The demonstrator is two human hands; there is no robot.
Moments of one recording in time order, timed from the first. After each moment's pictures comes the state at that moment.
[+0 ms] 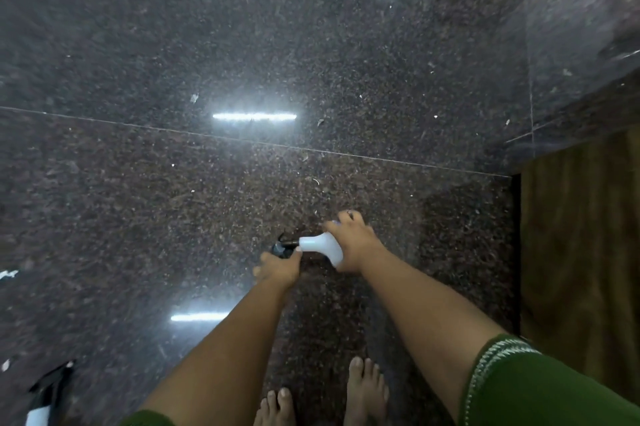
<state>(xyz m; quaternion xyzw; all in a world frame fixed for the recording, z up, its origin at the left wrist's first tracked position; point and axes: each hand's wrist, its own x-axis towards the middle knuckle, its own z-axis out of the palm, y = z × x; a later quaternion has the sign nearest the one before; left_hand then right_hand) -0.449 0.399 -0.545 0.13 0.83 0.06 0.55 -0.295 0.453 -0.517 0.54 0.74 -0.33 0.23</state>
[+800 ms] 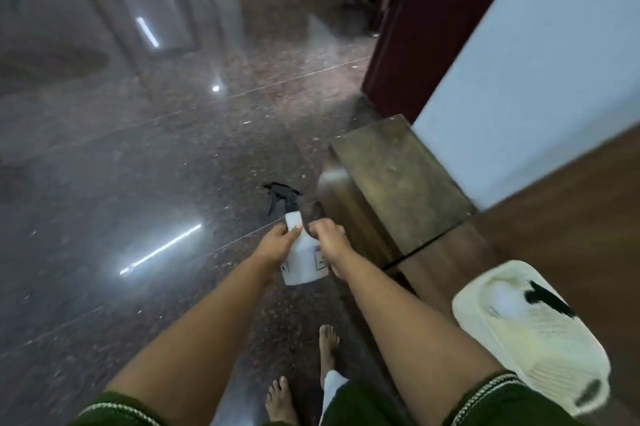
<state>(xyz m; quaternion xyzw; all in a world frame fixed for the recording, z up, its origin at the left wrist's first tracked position) -0.300 0.363 0.029 0.50 0.51 0.04 0.70 -0.197 0.293 0.055 0.80 0.14 -0.48 -0.34</state>
